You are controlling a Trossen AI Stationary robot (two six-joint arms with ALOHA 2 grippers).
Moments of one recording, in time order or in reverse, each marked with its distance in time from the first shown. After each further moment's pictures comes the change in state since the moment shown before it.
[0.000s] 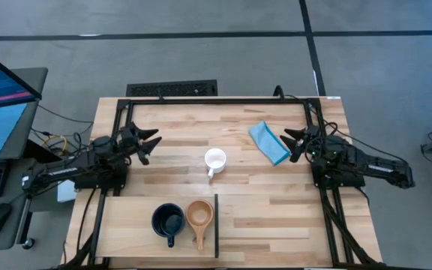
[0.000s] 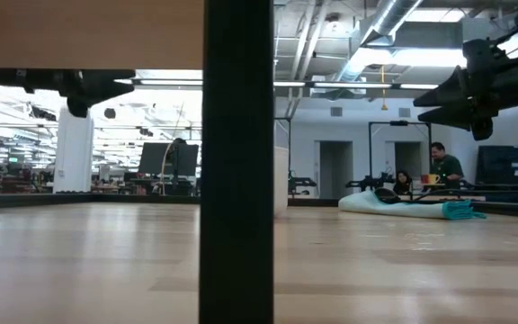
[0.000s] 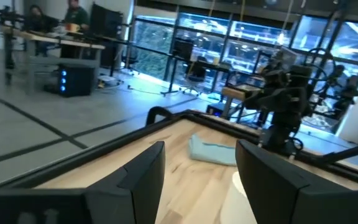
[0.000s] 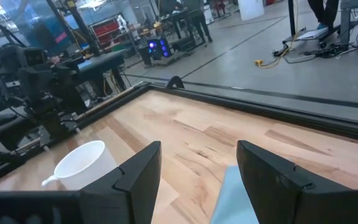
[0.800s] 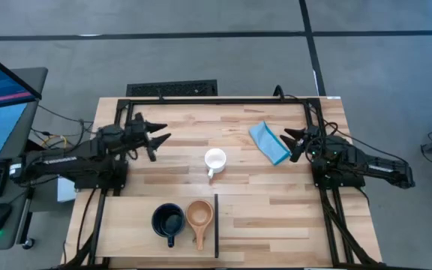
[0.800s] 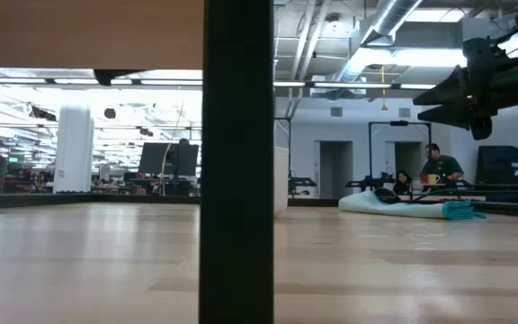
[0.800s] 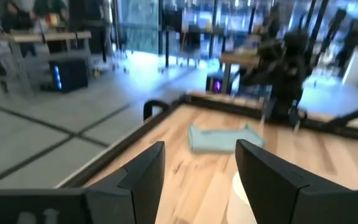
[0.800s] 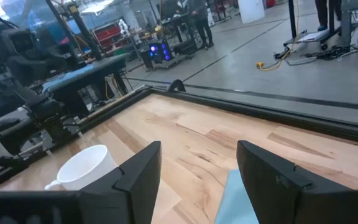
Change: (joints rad) left arm -0.002 0.403 0.277 -0.002 0.055 0.157; right arm 0.000 0.000 -0.002 0.019 0.000 0.003
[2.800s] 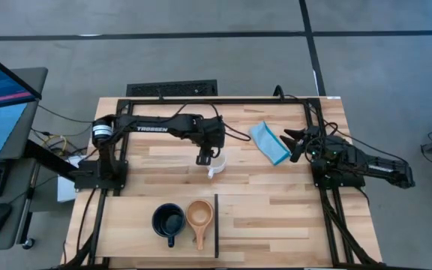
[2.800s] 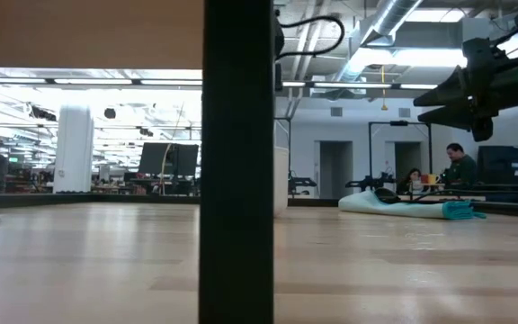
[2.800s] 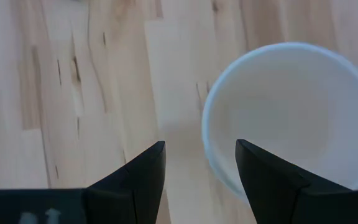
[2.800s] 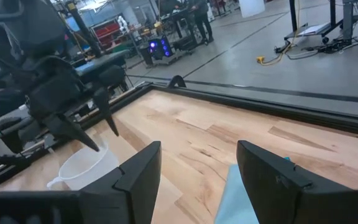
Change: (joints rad) left arm -0.061 1.378 1.142 -0.865 0.136 0.434; right arm 0.002 0.000 0.002 -0.021 -0.004 0.024
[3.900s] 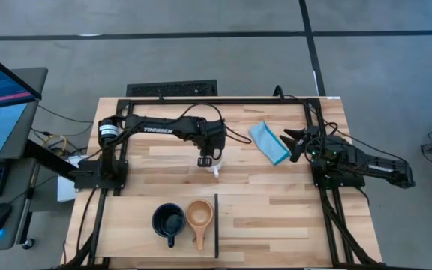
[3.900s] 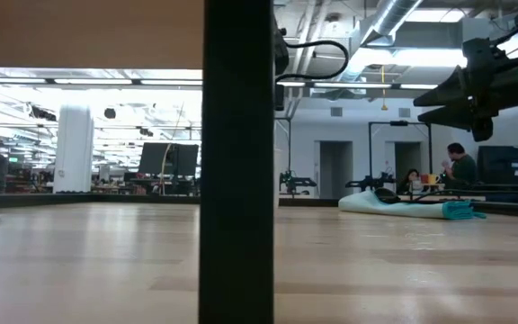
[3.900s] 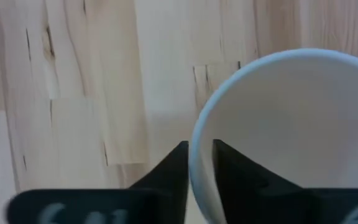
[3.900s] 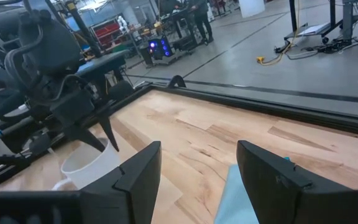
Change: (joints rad) left arm 0.000 0.064 -0.001 -0.006 -0.002 -0.063; right arm 0.000 0.000 0.000 -0.001 0.000 0.000
